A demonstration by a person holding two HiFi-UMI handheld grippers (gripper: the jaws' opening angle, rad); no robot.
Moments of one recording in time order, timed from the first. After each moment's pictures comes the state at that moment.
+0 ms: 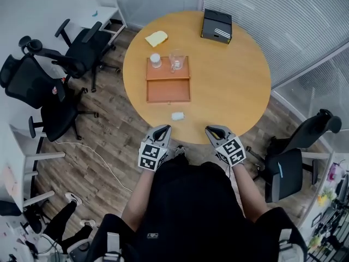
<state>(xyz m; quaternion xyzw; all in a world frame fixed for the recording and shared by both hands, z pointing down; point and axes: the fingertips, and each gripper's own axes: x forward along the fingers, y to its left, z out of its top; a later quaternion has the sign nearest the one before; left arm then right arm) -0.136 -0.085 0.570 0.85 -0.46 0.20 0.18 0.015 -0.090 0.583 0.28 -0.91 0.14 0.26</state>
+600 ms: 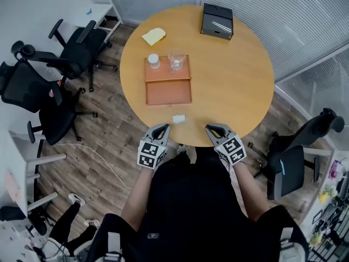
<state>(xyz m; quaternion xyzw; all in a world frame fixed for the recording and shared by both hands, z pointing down) -0.151 -0.116 0.603 0.84 -0.44 0.21 0.21 0.004 -0.119 0.602 0.28 -0.91 0.15 0.27</state>
